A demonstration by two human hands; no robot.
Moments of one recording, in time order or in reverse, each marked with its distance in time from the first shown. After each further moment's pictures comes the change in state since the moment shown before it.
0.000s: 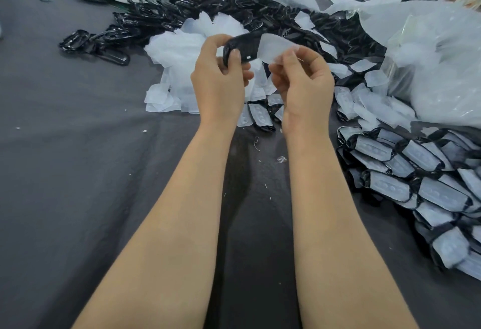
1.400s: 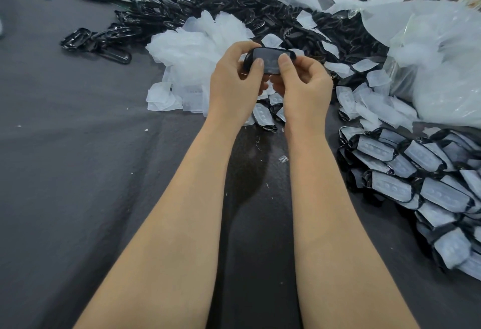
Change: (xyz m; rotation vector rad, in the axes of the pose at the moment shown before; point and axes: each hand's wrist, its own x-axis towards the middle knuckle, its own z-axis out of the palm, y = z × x) left_hand -0.002 -0.002 0.002 0.069 -0.242 -0.014; right_hand 0.007 0.013 -0.003 -0.221 0.036 -0.074
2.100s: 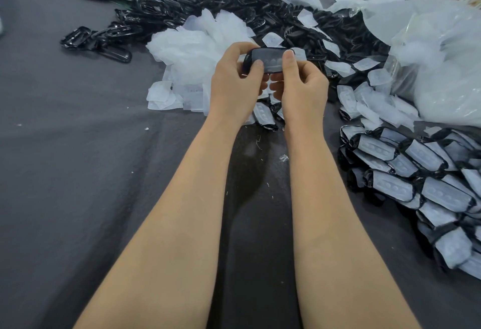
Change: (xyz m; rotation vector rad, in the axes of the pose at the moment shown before) left_hand 0.002 -0.004 0.002 -0.014 0.003 -0.045; right_hand -0.001 0.000 -0.001 -0.179 -0.026 -0.004
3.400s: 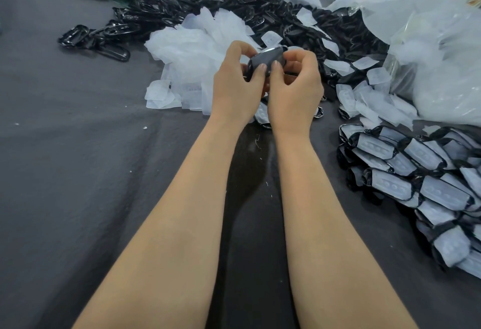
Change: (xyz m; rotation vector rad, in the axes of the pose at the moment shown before) left_hand -0.002 0.001 0.003 0.149 -0.011 0.048; right_hand -0.007 0.001 0.010 -0.229 0.119 -0.254
